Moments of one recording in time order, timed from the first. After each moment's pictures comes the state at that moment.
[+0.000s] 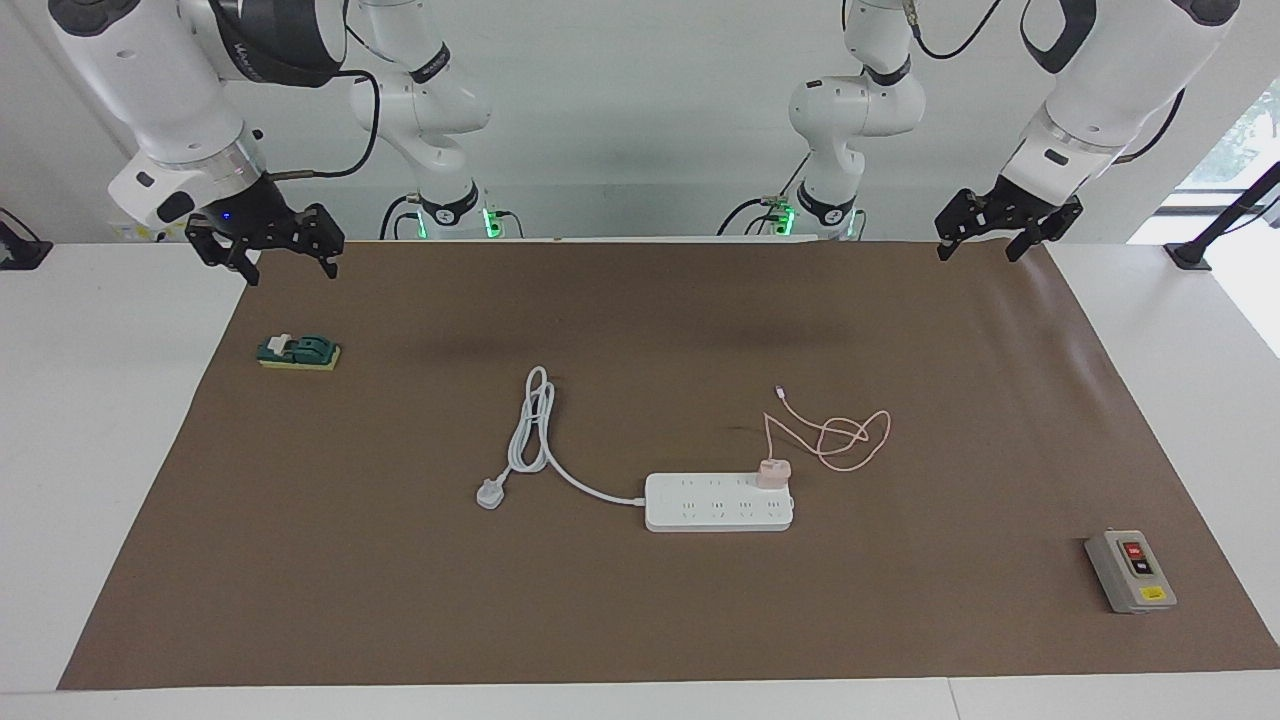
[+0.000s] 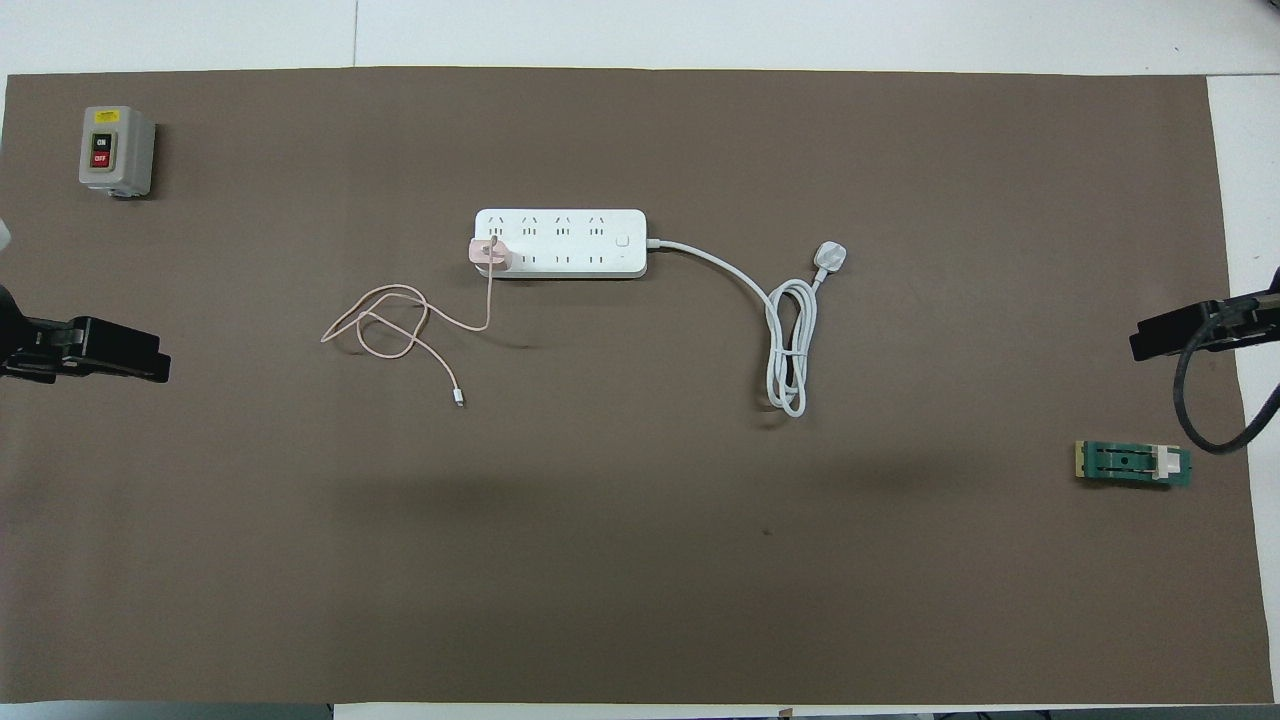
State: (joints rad) left arm -0.04 -0.10 -0.02 -1.71 -0.04 1.53 0.02; right arm 0.02 -0.06 -0.09 -1.71 -0.02 1.58 -0.17
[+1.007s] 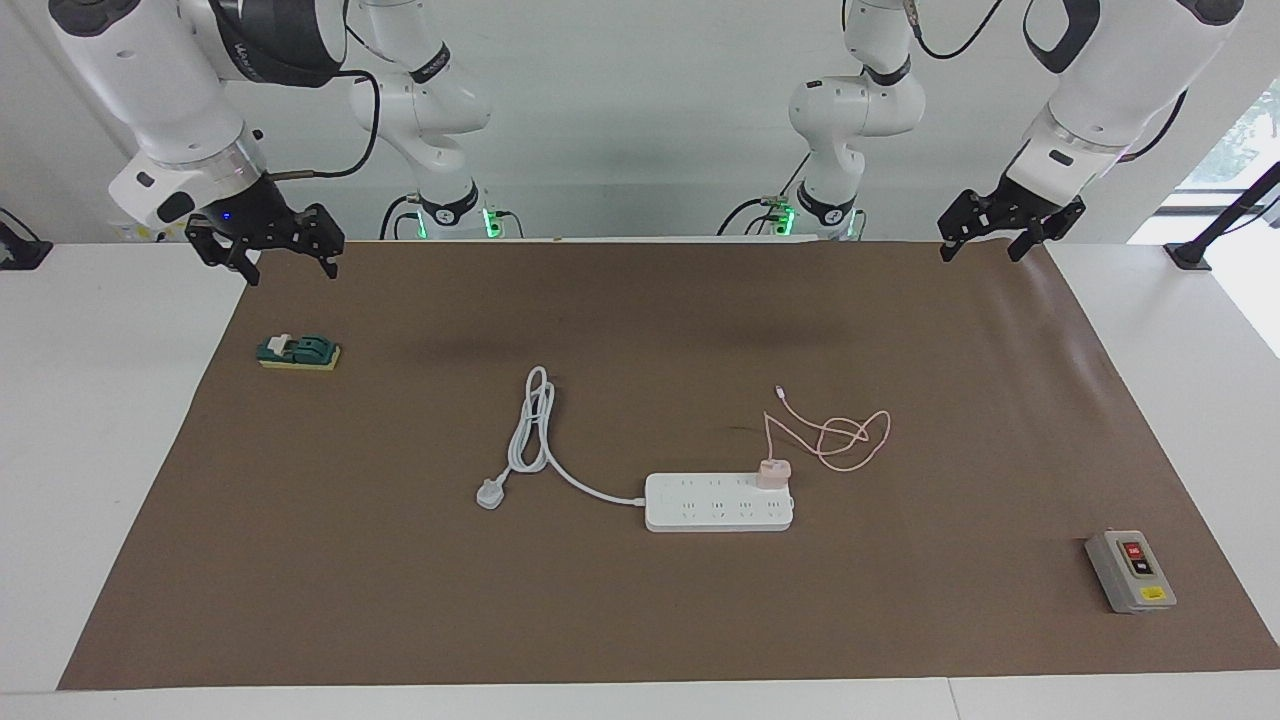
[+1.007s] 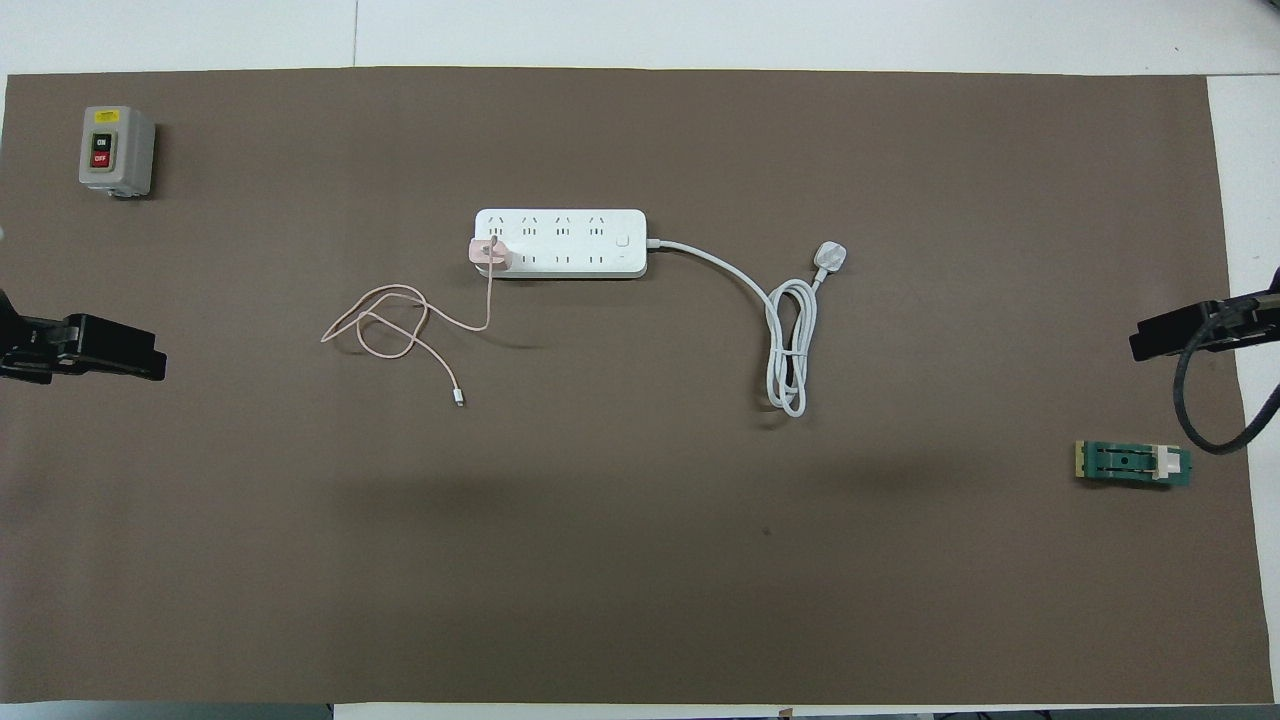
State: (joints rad) left arm -0.04 -0.10 -0.02 -1.71 -0.04 1.53 0.00; right arm 0.02 -0.06 -0.09 -1.71 -0.02 1.58 -0.17
